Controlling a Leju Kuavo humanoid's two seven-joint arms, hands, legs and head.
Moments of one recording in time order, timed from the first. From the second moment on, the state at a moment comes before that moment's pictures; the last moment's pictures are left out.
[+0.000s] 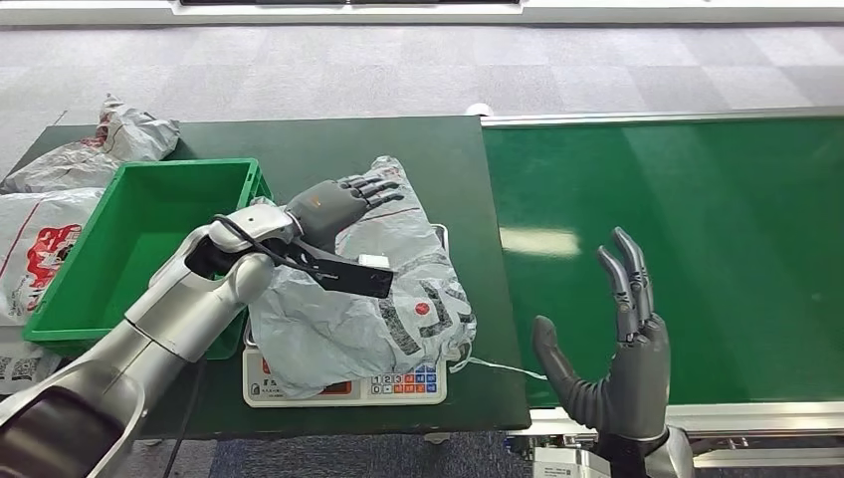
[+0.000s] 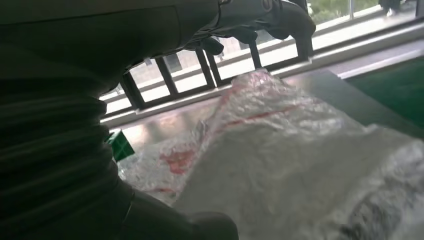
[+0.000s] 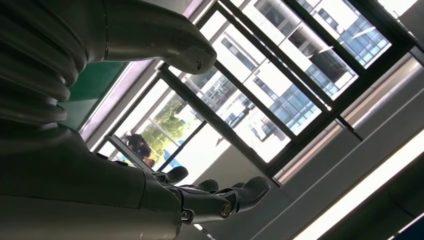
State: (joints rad) left arm -0.90 0.09 -0.78 -0.90 -0.81 -0.32 -0.22; right arm 0.19 -0.07 0.27 -2.05 0.77 -0.42 -0.33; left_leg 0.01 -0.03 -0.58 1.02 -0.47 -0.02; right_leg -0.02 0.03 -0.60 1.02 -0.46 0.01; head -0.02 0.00
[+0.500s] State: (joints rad) left arm -0.92 0.03 -0.99 -0.56 -0.76 -0.32 -0.29; right arm 0.21 -0.08 0.27 -2.06 0.74 -0.43 -0.33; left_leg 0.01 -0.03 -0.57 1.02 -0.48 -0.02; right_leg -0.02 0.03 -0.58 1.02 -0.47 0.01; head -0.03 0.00
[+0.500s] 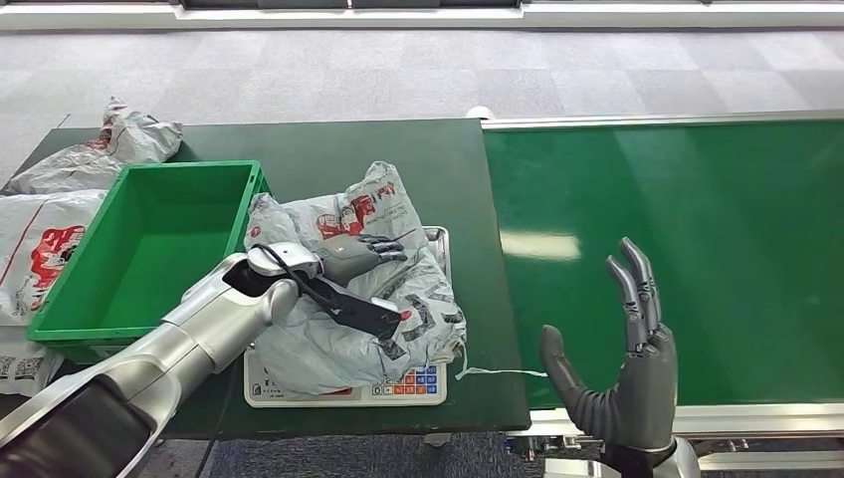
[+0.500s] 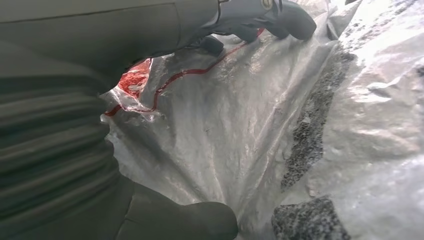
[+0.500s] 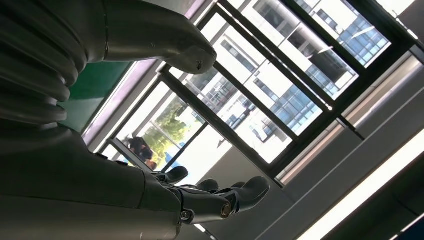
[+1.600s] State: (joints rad) left arm -0.84 0.10 -1.00 -0.62 -0.78 -0.14 -0.26; right arm 0.21 -0.08 0.25 -2.07 0.71 -0.41 -0.36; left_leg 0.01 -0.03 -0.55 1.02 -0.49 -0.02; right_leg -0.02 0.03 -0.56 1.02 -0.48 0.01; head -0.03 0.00
